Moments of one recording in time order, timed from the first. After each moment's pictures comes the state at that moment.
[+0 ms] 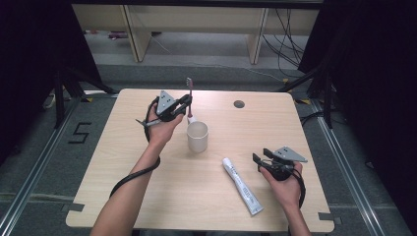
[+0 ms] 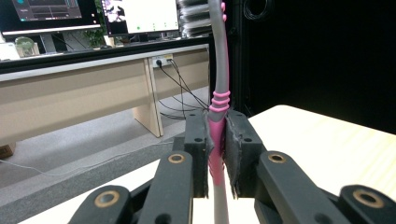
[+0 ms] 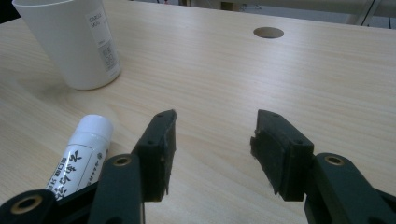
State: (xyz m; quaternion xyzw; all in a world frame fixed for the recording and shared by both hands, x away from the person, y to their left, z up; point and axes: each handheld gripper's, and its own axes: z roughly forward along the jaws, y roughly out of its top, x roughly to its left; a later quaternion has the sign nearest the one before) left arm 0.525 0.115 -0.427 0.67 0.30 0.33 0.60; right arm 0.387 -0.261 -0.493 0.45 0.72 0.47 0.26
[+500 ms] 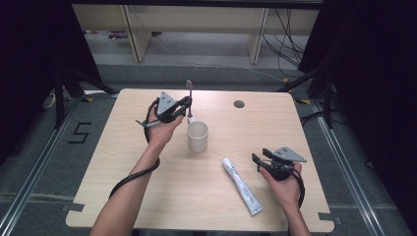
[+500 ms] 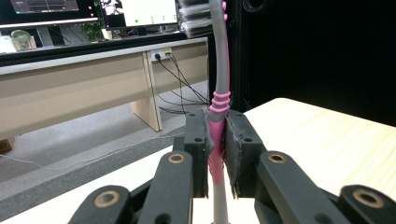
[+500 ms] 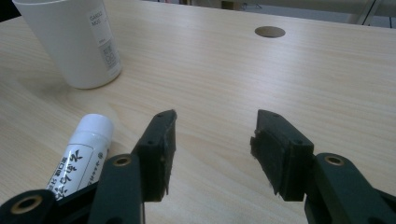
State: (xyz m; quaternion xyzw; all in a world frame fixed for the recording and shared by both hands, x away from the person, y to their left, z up) left arm 0.524 0.115 -0.431 0.67 0.31 0.33 0.59; right arm 0.387 -0.259 -0.493 0.45 0.72 0.46 0.26
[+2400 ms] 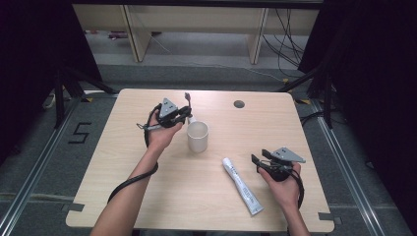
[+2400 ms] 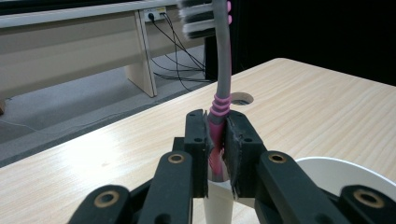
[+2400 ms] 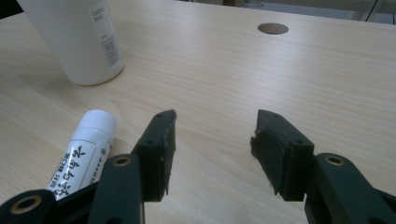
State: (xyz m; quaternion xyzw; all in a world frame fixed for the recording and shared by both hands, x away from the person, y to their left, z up) left arm 0.524 0.118 -0.454 0.71 0.33 0.29 0.55; right arm 0.384 -0.255 -0.495 0.47 0.72 0.46 0.24
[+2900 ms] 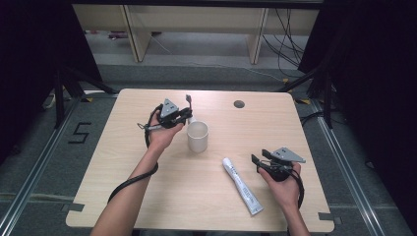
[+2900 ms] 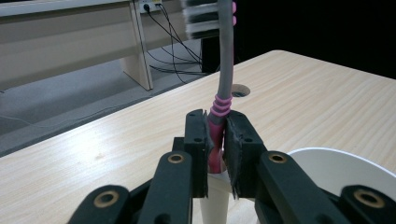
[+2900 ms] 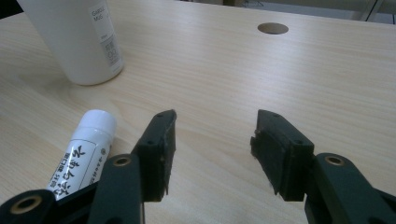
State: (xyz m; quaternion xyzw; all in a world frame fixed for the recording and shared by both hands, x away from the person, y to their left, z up) left arm 0.525 0.116 -0.457 0.72 0.33 0.27 0.54; right arm 0.384 -0.255 -0.495 0.47 0.72 0.46 0.24
